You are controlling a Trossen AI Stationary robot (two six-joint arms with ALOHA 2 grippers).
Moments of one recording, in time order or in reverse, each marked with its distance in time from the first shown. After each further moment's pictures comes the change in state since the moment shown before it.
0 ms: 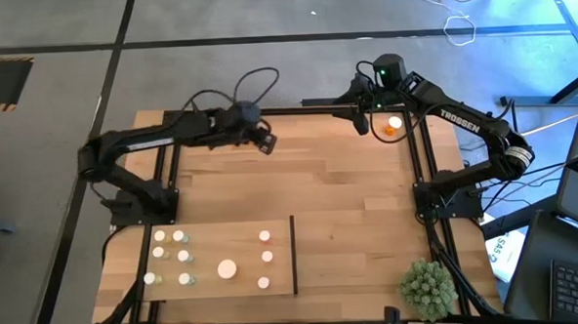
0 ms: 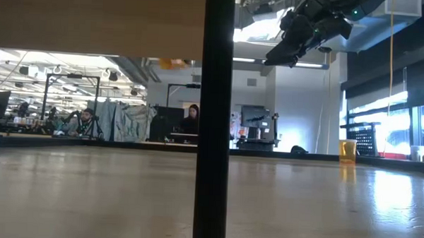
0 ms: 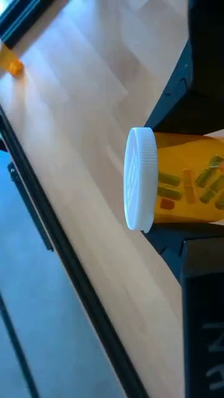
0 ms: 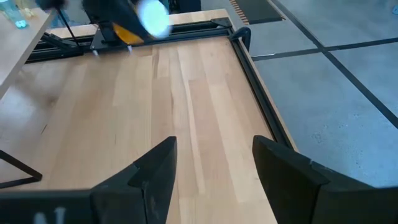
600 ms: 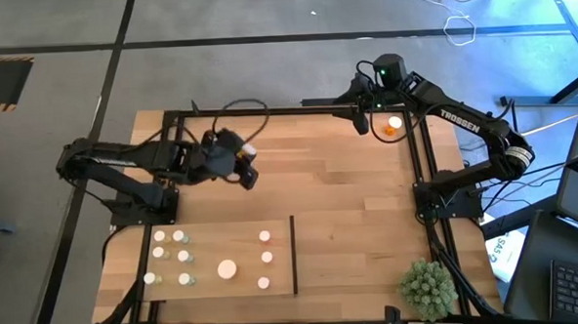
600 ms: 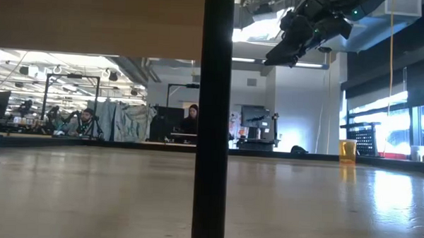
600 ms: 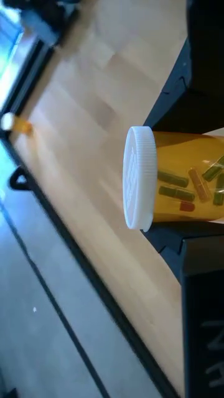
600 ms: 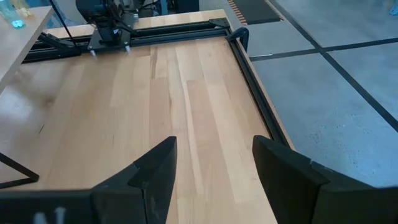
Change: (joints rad) left arm -0.420 -0.197 0.000 -0.159 -0.334 -0.060; right arm 0.000 0.000 0.000 0.004 0.007 0.000
